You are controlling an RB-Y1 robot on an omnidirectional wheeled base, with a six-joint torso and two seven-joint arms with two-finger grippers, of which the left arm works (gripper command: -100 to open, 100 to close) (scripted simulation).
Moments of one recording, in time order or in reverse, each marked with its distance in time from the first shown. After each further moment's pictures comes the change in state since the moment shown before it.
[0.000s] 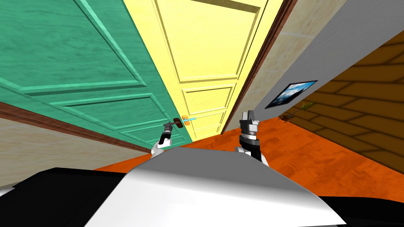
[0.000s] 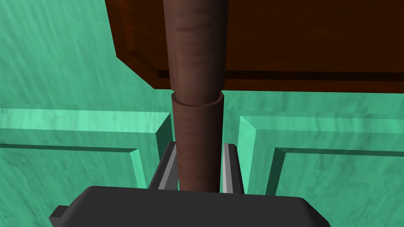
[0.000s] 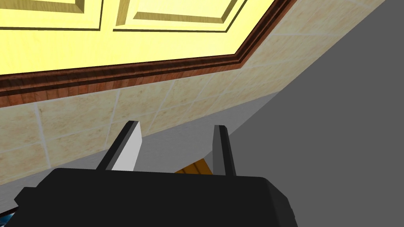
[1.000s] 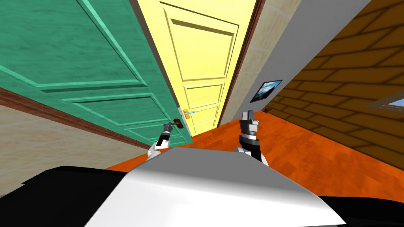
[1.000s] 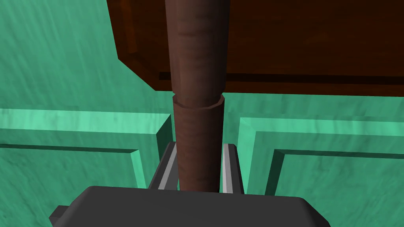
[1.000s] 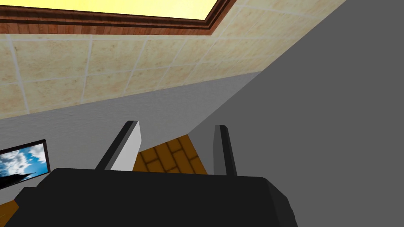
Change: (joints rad) arm 0.053 0.084 -0.082 -0.025 0.008 -0.037 0.081
